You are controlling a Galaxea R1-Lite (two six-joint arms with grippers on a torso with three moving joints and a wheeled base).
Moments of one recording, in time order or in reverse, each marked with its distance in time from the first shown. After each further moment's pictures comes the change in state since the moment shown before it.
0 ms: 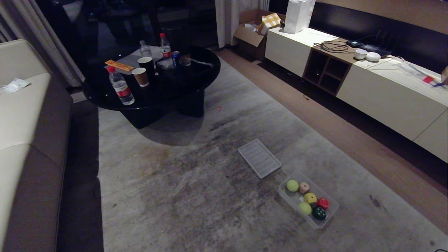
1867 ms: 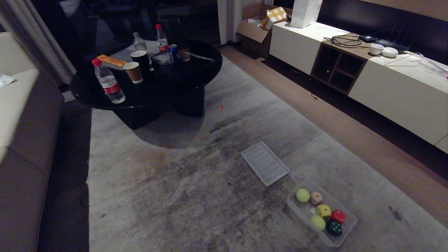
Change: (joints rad) left arm 0.000 0.000 0.000 -0.003 0.000 -0.004; right arm 0.000 0.000 0.000 0.001 0.000 0.004
